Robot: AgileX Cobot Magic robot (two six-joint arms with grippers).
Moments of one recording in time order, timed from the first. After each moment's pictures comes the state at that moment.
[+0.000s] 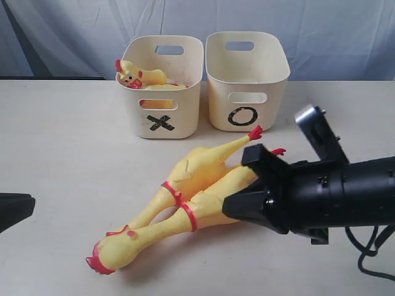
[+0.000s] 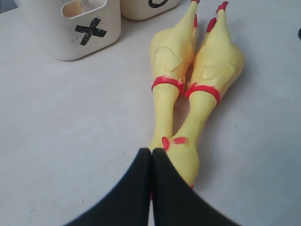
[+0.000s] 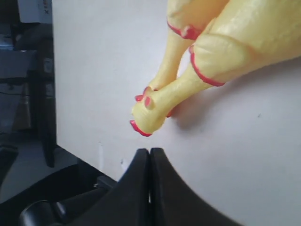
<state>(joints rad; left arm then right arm) -0.13 0.55 -0.41 -0.73 0.75 0.87 0.51 1.26 -0.52 1.45 0.61 -0.49</state>
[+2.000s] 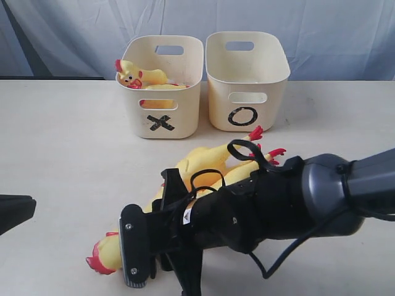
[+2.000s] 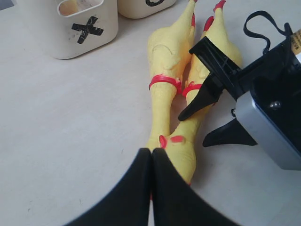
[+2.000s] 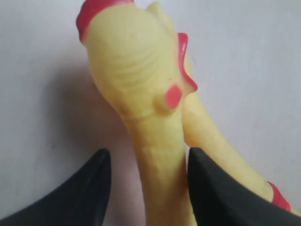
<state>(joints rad) -0.13 0.55 -0.41 -0.73 0.76 0.87 1.00 1.83 -0.87 0.48 0.06 -1.40</state>
